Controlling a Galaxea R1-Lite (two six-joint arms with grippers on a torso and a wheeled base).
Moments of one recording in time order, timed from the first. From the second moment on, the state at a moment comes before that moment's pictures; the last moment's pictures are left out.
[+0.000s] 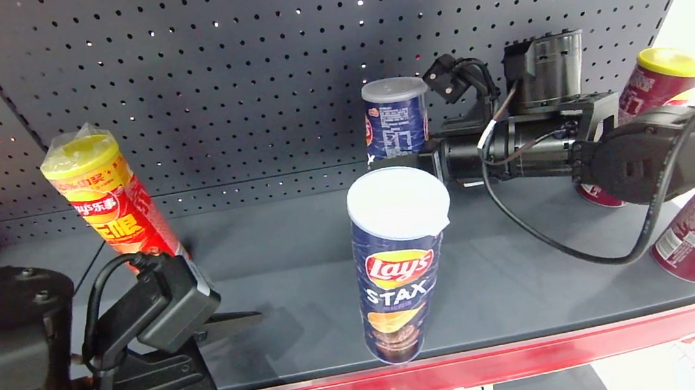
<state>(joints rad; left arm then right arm) -0.70 1.31 -0.51 -0.31 -0.22 0.10 0.51 1.89 -1.30 -0.35 0.43 -0.12</state>
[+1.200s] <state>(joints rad) -0.66 1.35 -0.55 -0.32 -0.21 0.11 0.52 1.68 -1.01 -0.34 0.35 -0.07</state>
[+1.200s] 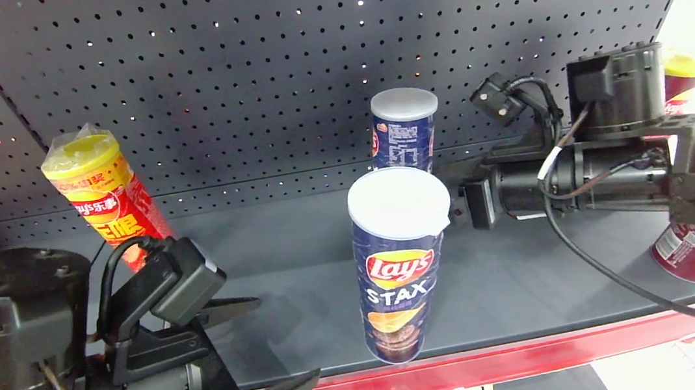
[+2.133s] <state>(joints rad) -0.65 1.51 -0.62 -0.32 -0.18 0.19 0.53 1.06 -0.51 -0.34 0.29 -0.07</state>
